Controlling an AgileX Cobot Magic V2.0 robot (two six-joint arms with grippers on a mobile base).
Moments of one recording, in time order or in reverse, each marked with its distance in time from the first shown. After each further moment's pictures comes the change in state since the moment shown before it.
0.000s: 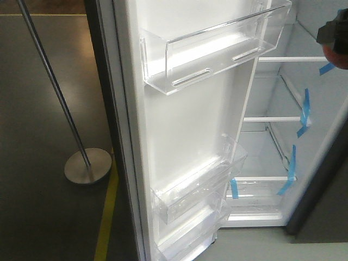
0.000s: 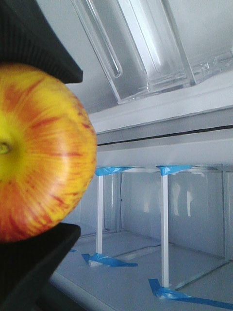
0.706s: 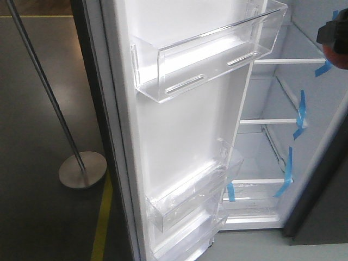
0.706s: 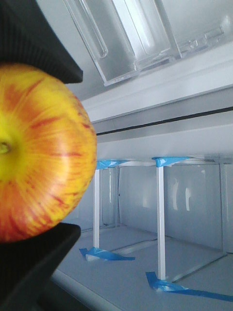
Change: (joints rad) left arm 0.000 0.000 0.000 0.000 0.000 0.000; right arm 0.000 0.000 0.000 0.000 0.000 0.000
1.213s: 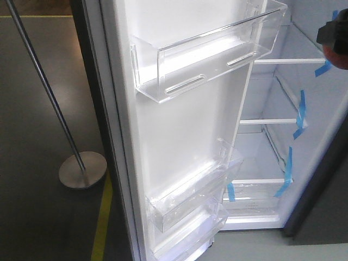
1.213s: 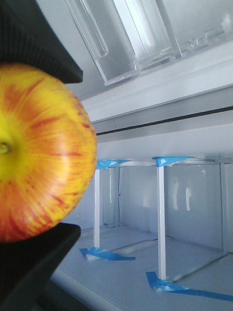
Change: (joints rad) left arm 0.000 0.000 0.000 0.000 0.000 0.000; right arm 0.000 0.000 0.000 0.000 0.001 0.000
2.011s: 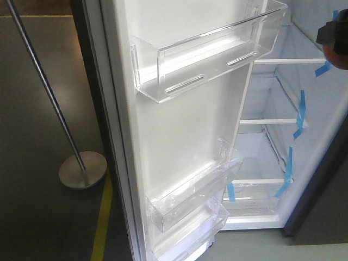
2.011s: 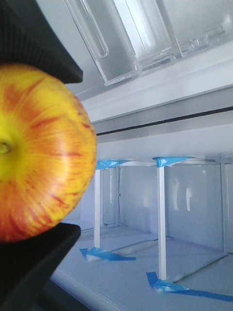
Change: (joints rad) left arm 0.000 0.000 0.000 0.000 0.000 0.000; right arm 0.000 0.000 0.000 0.000 0.001 0.000
